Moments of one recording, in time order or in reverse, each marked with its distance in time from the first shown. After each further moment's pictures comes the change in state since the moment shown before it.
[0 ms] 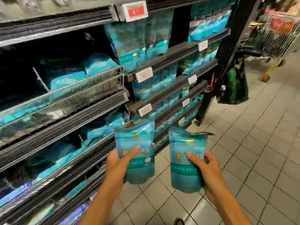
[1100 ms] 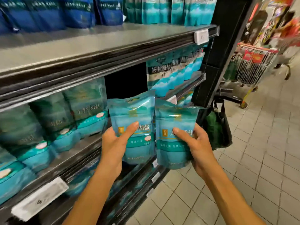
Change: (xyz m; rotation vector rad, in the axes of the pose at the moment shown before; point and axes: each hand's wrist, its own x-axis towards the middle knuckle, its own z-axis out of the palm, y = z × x) left_hand 0.374 0.141 0.334 -0.050 -0.124 0.274; right_hand 0.435 -0.239 -0.069 0.019 -0.070 -0.327
